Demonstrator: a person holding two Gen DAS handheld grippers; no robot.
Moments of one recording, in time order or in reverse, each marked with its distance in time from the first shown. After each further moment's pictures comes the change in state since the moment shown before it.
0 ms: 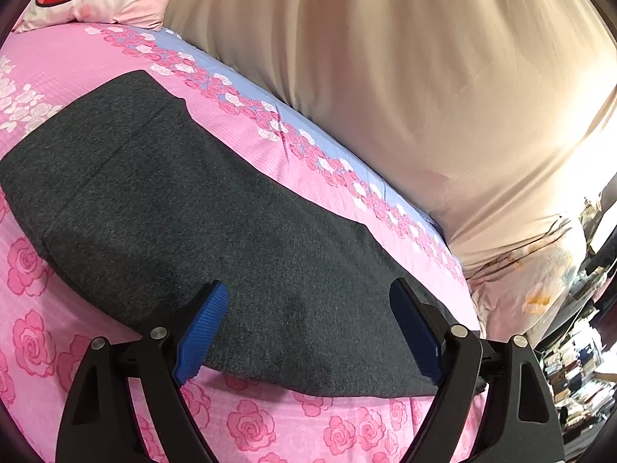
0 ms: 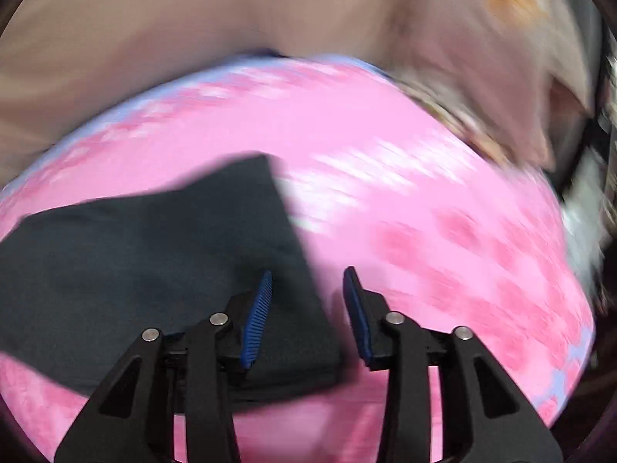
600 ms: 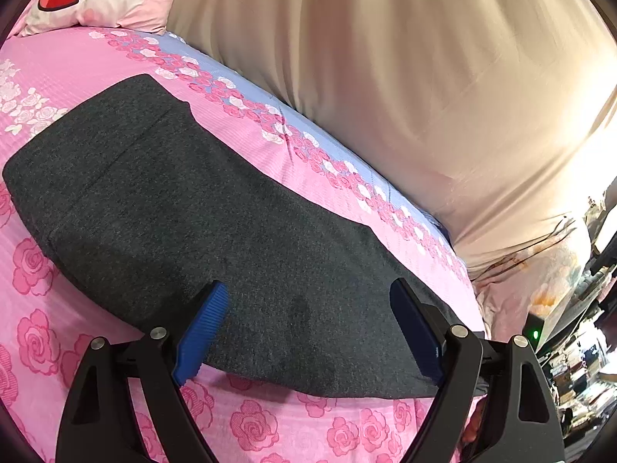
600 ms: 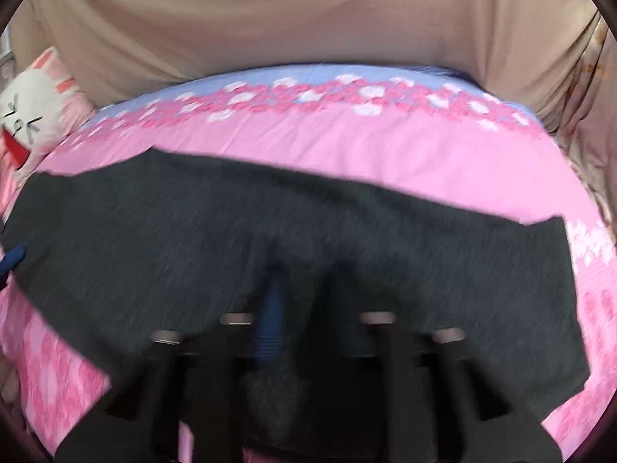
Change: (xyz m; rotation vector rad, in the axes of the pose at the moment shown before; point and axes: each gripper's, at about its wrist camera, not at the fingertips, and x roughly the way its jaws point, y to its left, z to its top) left arm -0.001 0.002 -0.002 0.000 -0.011 0.012; right arm 0.014 0.206 -0.023 -0.376 0.047 0.272
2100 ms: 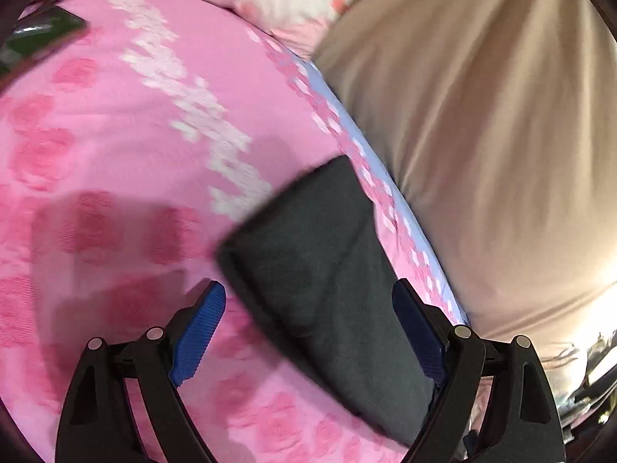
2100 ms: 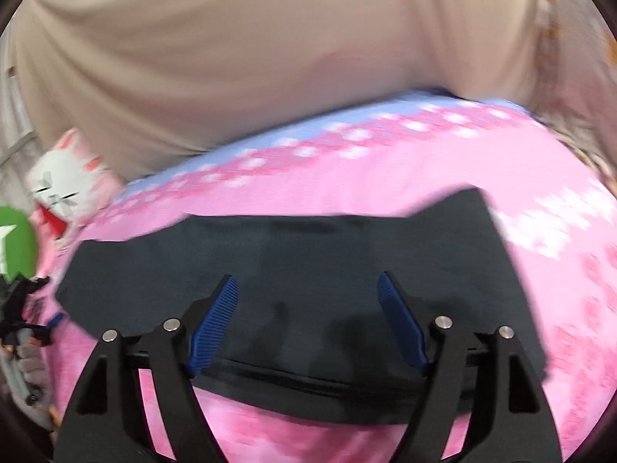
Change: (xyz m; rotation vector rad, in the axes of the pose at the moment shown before) left arm -0.050 0.098 0.031 -0.373 -0.122 0.142; right arm -0.048 -0.065 -0.032 0.192 -0.162 0.067
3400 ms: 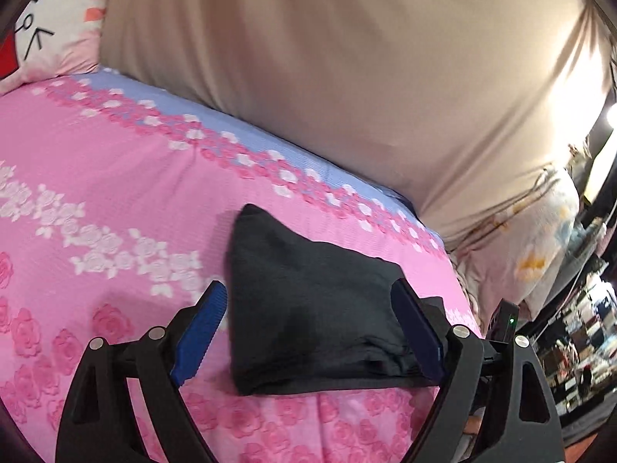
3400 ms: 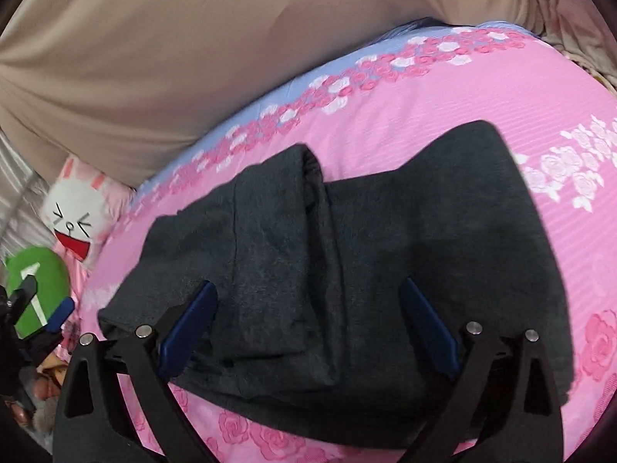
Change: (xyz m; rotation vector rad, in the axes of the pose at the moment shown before) left arm 0.015 -0.188 -0.130 0.517 0.140 -0.152; right arm 0.043 -0.002 0.012 0.075 0.177 0.214
